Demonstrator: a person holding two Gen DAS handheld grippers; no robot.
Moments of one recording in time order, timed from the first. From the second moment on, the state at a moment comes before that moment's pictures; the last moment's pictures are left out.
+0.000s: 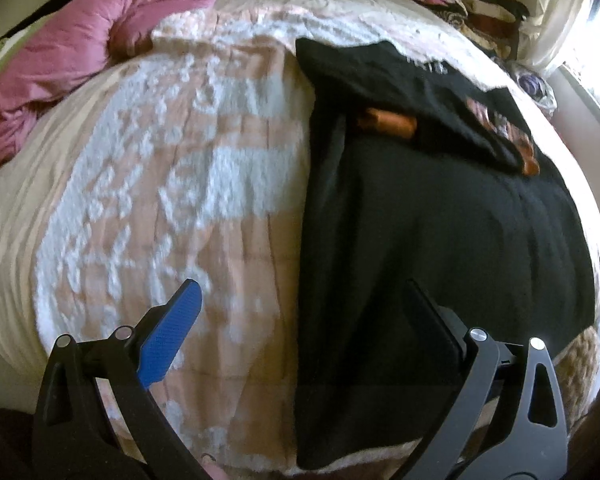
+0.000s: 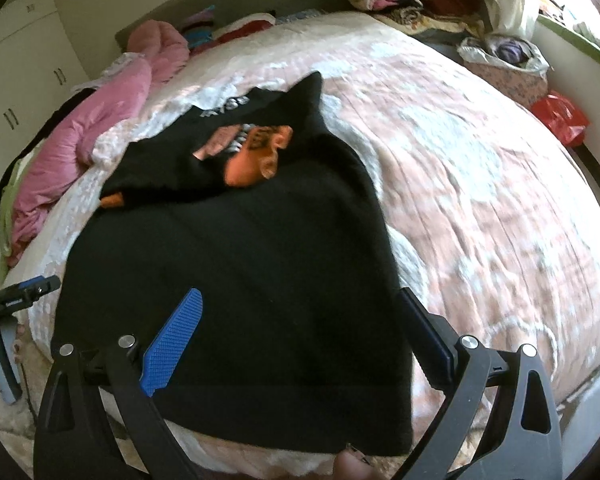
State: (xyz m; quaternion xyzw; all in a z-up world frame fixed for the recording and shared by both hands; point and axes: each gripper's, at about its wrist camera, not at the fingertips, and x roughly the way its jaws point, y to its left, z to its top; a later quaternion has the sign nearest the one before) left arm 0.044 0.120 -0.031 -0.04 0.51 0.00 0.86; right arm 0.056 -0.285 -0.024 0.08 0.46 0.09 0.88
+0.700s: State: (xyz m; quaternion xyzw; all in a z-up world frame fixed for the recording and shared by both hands) left arm 0.004 0.103 -0.054 -0.08 0.54 -0.06 0.84; right arm 0.007 -0.316 -0.042 0.11 0.47 0.09 0.87
